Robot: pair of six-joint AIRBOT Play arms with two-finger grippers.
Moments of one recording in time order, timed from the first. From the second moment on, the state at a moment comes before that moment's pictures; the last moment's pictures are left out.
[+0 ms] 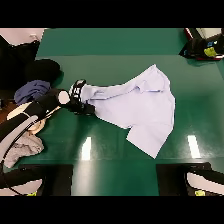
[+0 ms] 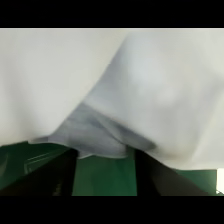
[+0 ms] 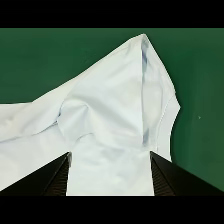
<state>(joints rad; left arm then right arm) -0.41 -1.38 0.95 1.24 -0.82 -1.65 0.02 -1.30 1.72 -1.41 1.32 1.62</state>
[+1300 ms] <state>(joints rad) -0.41 -1.06 1.17 1.46 -1.26 -1.52 -0.15 -0.98 0.82 -1.38 1.38 1.65</state>
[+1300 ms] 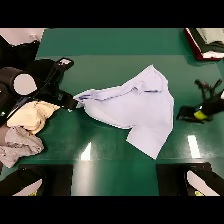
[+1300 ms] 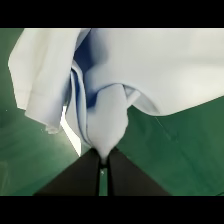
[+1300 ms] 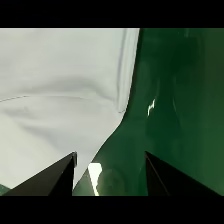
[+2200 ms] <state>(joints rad) -0.41 -1.06 1.17 1.46 -1.29 -1.55 -0.11 -1.11 0.64 -1.32 1.05 1.68</state>
